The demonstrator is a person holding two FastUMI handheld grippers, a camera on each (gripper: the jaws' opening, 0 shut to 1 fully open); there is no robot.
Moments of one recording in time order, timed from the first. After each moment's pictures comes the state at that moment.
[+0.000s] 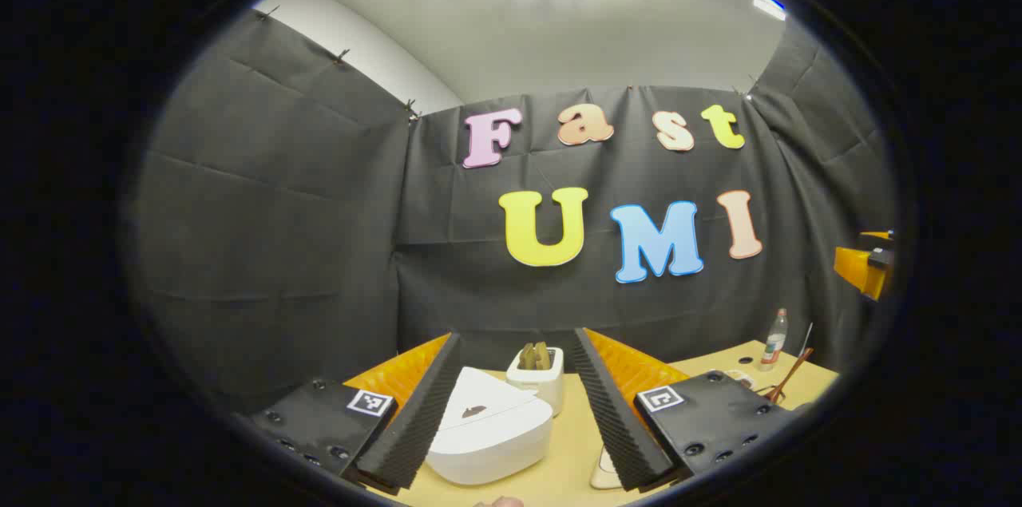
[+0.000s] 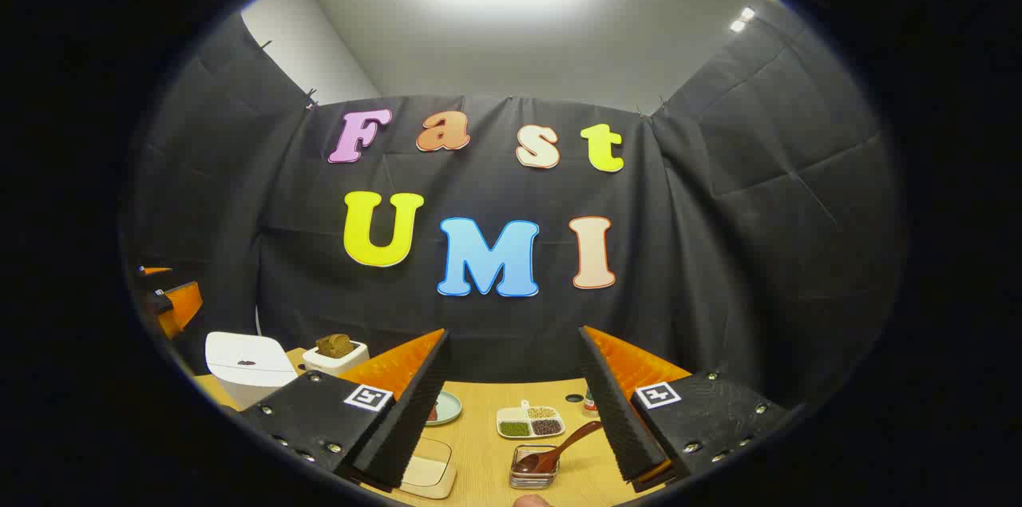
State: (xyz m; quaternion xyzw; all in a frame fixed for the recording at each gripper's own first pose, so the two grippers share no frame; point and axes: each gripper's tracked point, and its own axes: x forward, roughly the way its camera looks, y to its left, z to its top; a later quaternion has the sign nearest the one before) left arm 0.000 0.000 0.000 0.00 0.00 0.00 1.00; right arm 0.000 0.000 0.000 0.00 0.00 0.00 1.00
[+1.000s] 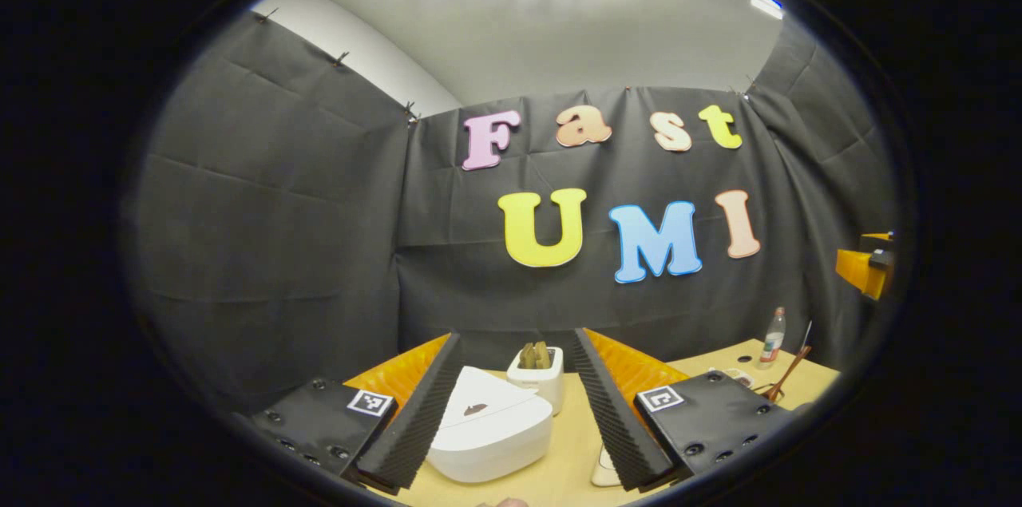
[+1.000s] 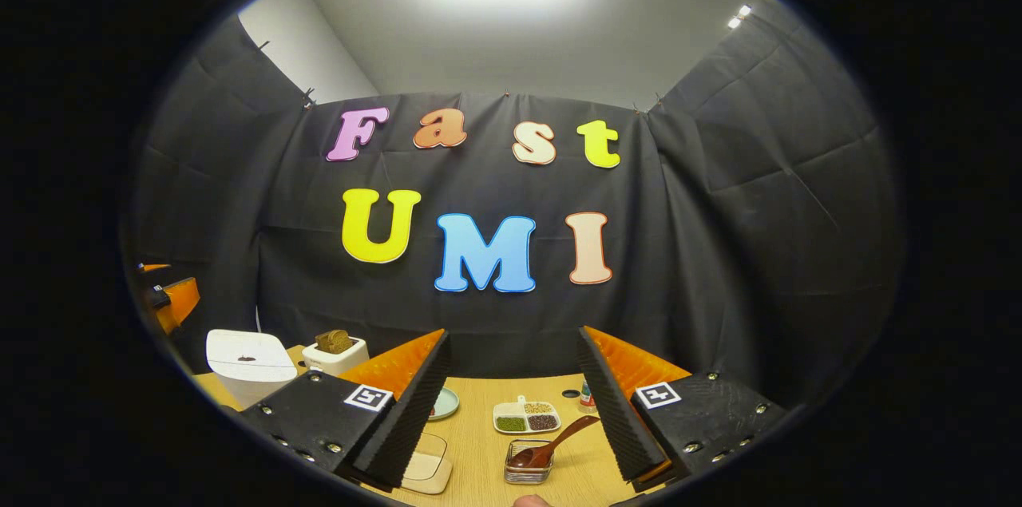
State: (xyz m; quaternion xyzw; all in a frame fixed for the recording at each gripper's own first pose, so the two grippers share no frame) left arm -0.007 -0.002 0.003 0.00 0.00 0.00 1.00; right arm -0.007 -0.007 -0.008 0.00 0.01 0.00 1.00
